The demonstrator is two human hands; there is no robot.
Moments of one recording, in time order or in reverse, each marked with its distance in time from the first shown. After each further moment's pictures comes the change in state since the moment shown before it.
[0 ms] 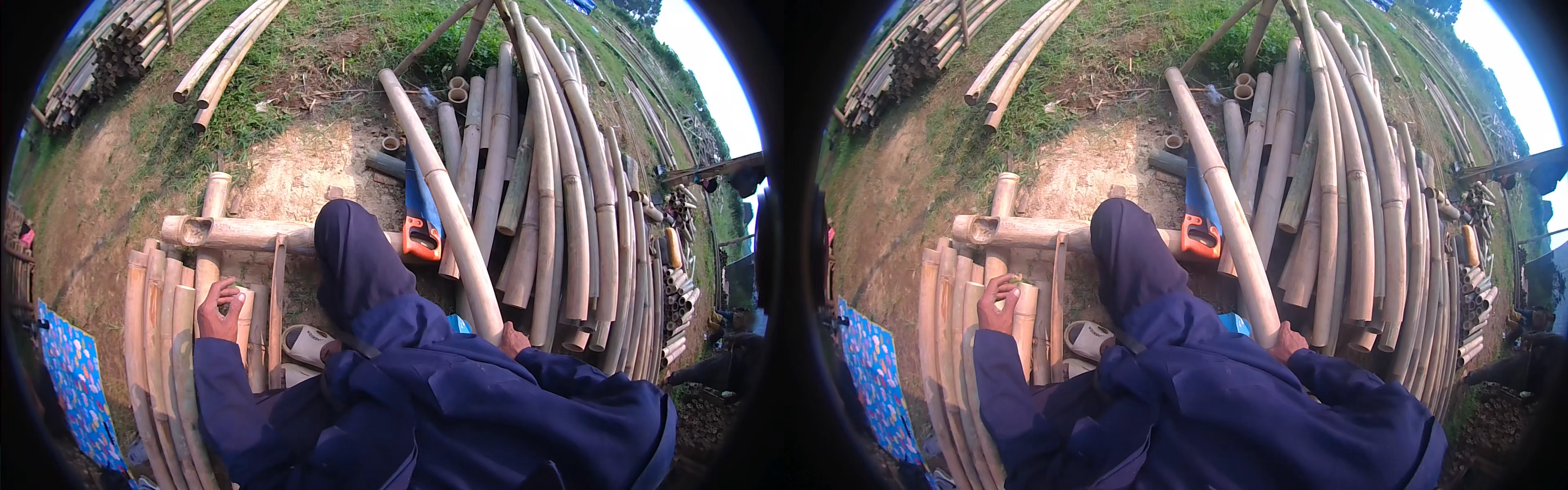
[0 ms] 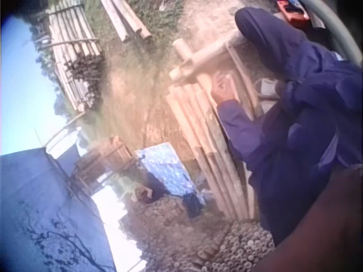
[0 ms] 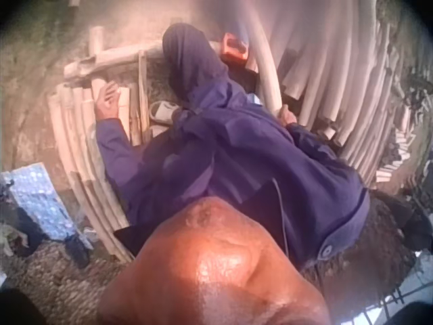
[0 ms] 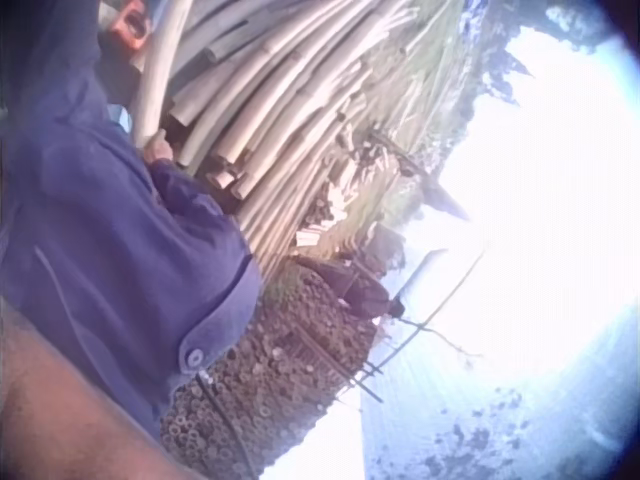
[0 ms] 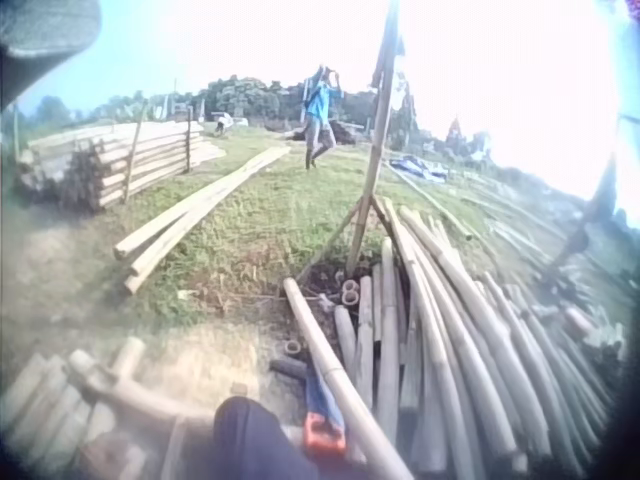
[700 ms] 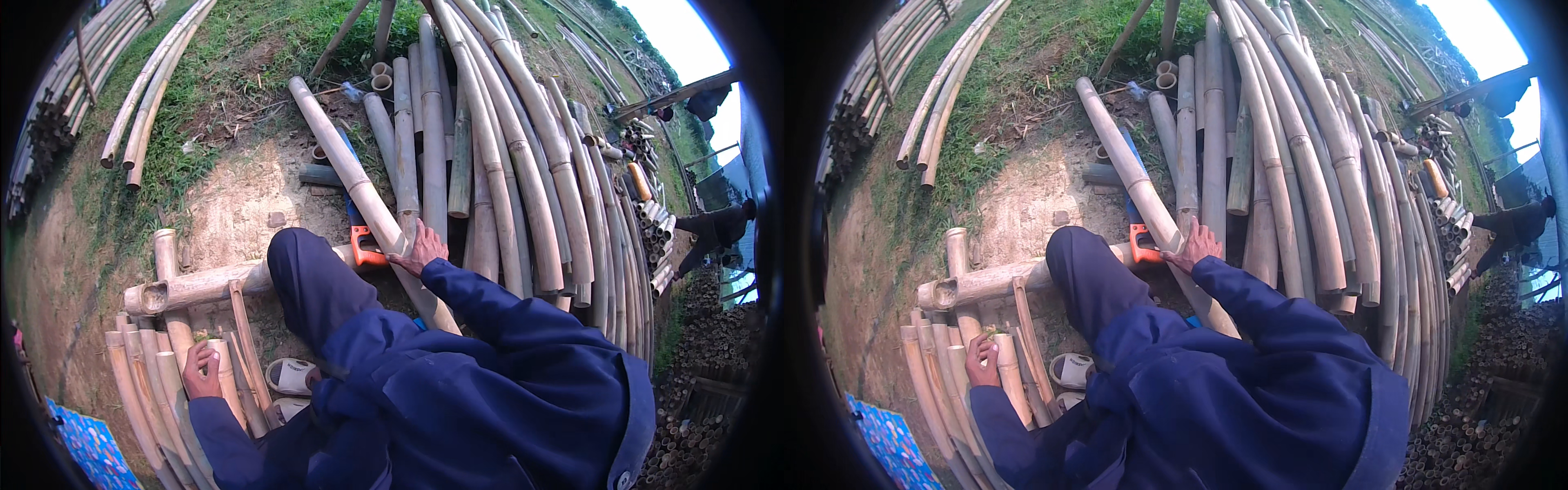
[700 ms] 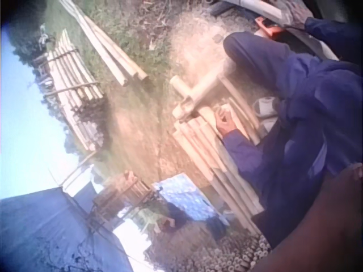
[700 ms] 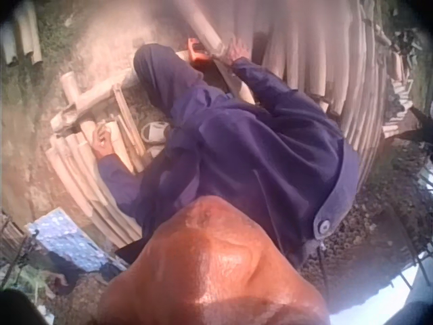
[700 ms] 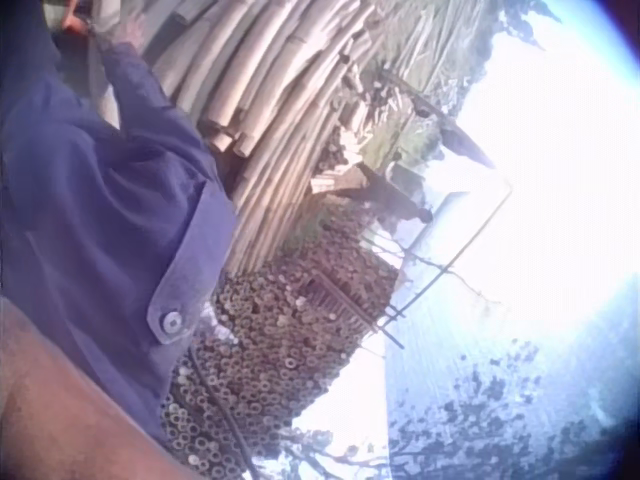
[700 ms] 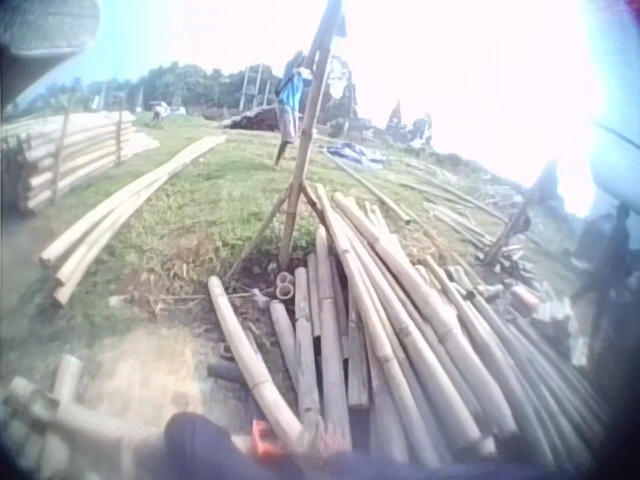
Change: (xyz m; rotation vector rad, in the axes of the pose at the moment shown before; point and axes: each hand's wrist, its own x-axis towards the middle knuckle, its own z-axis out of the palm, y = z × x) left_hand 0.009 -0.034 0.014 -0.021 -0.099 -0.145; right_hand 0.141 -0.170 -0.067 0.091 0.485 -0.073
